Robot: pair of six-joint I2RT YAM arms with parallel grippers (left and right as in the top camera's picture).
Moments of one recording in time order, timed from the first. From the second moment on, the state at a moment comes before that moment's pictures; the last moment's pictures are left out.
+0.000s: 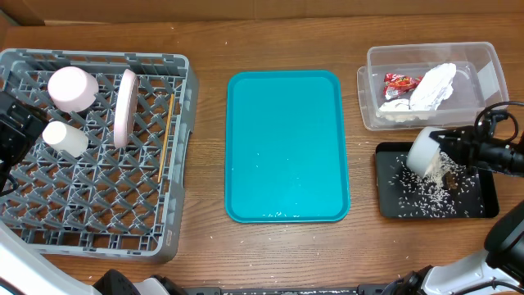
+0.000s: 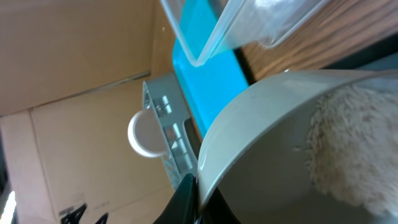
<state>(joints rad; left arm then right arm) 0.74 1.50 2.19 -1.69 0.32 -0.29 -0.66 1.82 1.27 -1.30 -1.13 -0.14</state>
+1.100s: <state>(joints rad) 0.74 1.50 2.19 -1.69 0.32 -0.29 -0.67 1.82 1.26 -1.22 -1.16 -0.14</state>
